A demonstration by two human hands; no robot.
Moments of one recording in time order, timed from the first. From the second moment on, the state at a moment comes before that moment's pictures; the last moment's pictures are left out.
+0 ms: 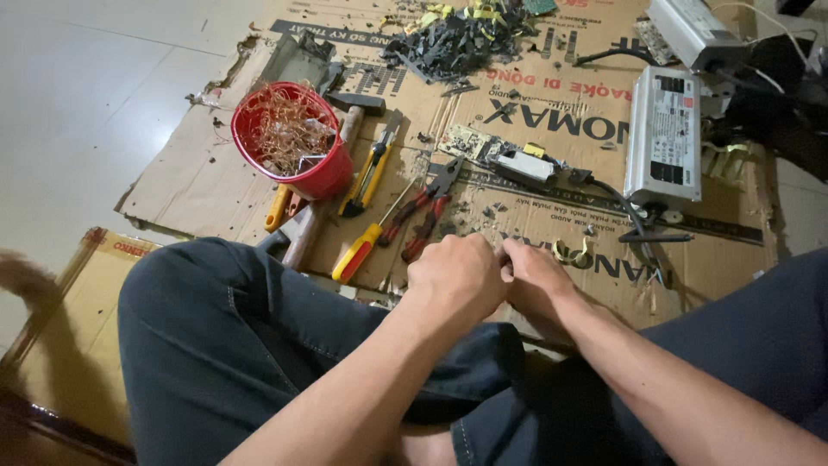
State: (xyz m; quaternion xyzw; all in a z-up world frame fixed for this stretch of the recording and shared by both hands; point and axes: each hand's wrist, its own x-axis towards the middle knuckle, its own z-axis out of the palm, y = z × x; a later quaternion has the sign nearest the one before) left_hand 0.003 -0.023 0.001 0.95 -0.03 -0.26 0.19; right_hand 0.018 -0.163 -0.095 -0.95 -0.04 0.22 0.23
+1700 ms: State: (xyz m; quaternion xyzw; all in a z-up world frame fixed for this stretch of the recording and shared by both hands) left_hand -0.046 -0.006 0.004 0.93 0.03 -0.26 0.24; right_hand 0.002 -0.156 -0.099 -0.94 0.04 0.22 0.24
